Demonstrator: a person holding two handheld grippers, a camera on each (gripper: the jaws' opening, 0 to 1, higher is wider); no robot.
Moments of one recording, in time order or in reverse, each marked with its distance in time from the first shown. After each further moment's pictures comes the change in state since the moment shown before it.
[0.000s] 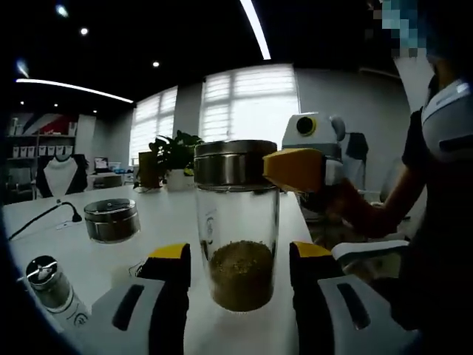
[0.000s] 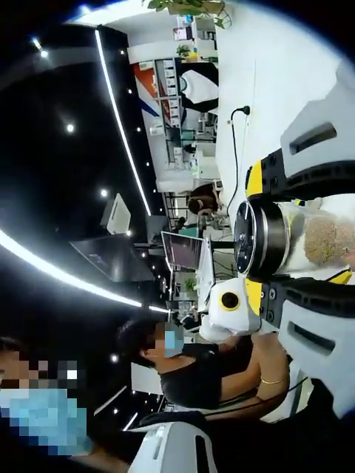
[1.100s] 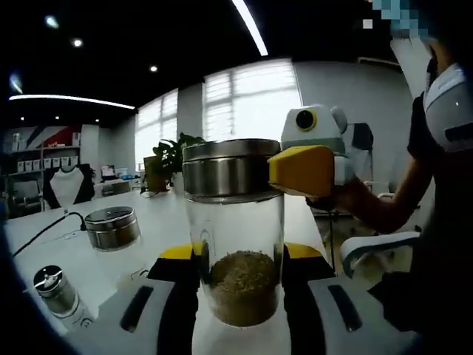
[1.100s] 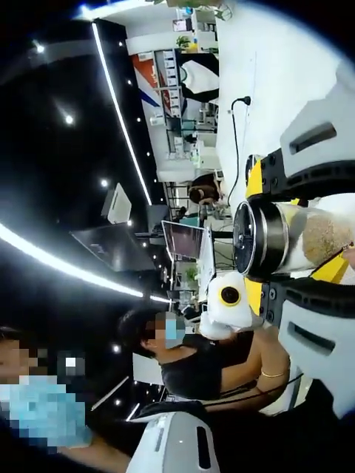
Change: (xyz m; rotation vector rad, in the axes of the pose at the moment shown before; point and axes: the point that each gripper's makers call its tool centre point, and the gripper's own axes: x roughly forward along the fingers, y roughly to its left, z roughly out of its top) left arm 0.002 0.005 0.002 0.058 0.008 0.100; right arm 0.000 0.003 -0.003 0.012 -0.013 0.036
